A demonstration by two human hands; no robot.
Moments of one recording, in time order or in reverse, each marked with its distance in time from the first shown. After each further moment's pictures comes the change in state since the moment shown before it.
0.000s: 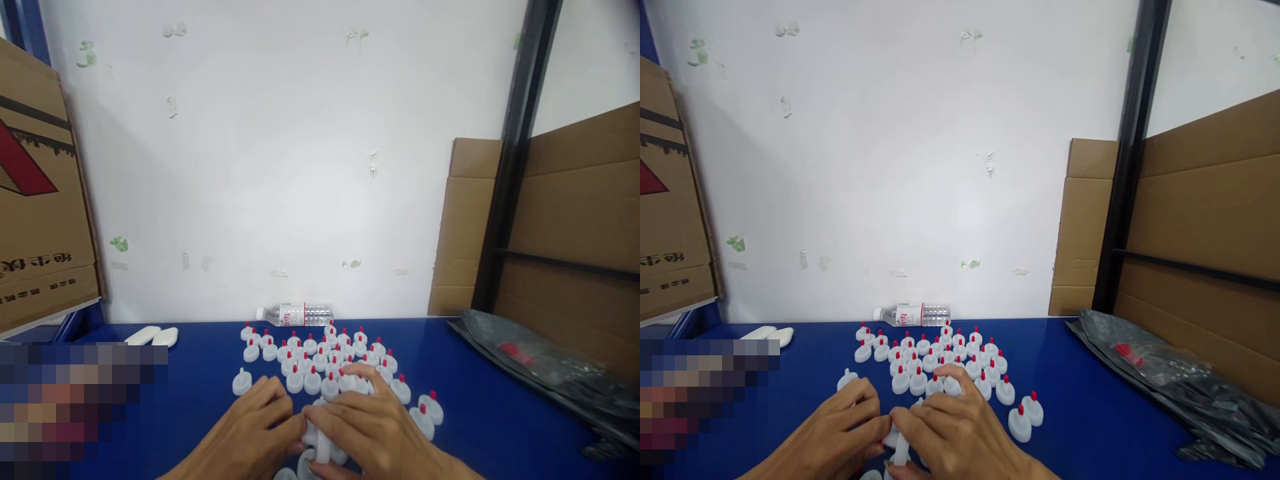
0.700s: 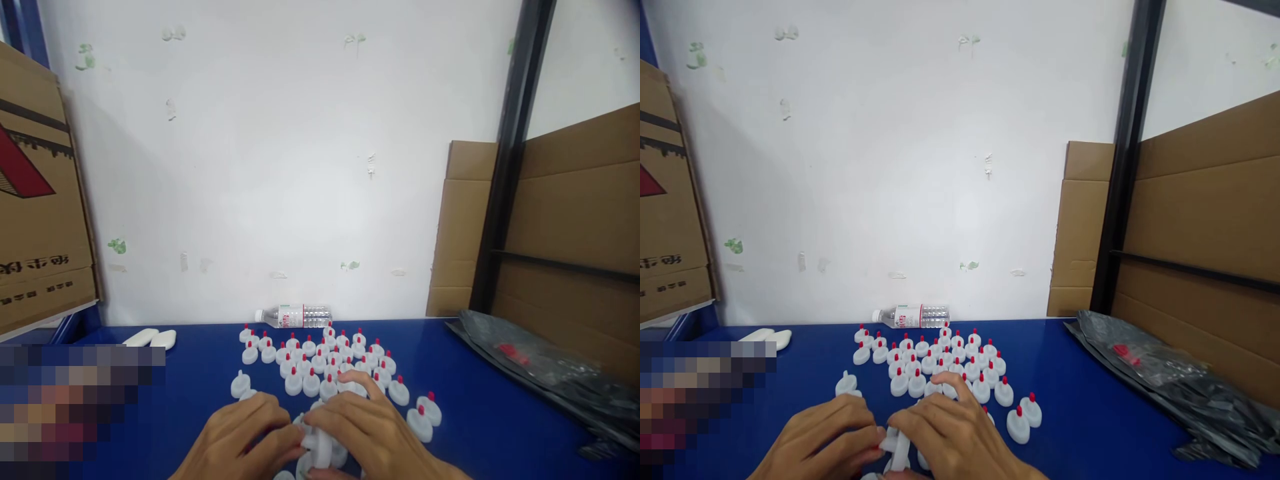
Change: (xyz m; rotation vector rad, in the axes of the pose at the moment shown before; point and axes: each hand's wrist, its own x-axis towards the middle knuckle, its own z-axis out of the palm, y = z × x) left_hand -0.007 0.004 -0.010 0.050 0.116 0.046; right_hand -0.001 -0.003 -0.001 0.096 -0.024 0.085
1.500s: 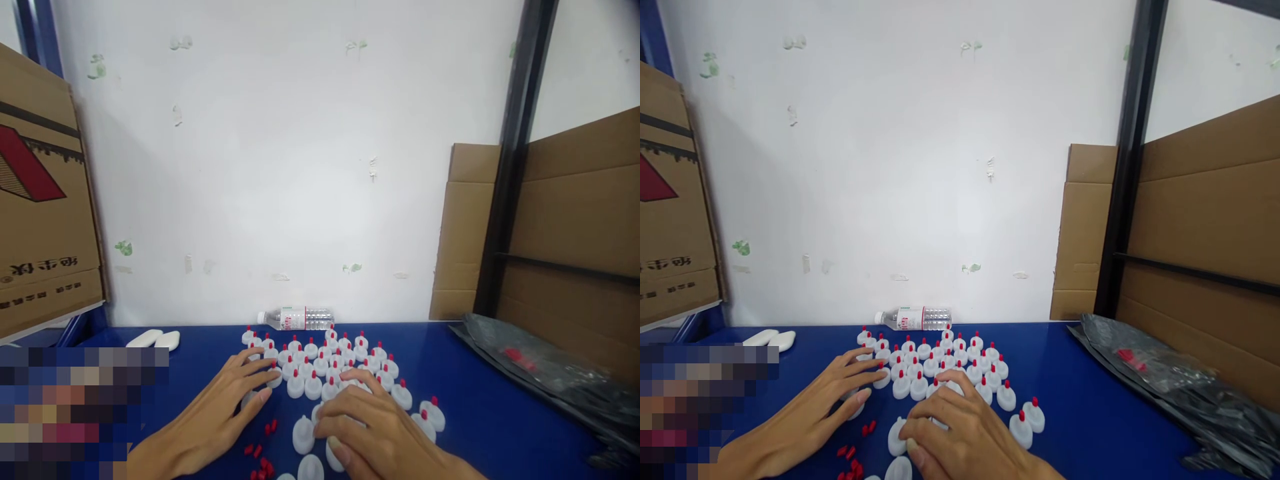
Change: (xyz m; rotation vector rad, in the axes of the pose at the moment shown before) left_hand -0.048 -0.065 0.008 -0.062 -0.316 -0.524; right_hand 0.001 0.009 -0.017 0.081 -0.179 -0.022
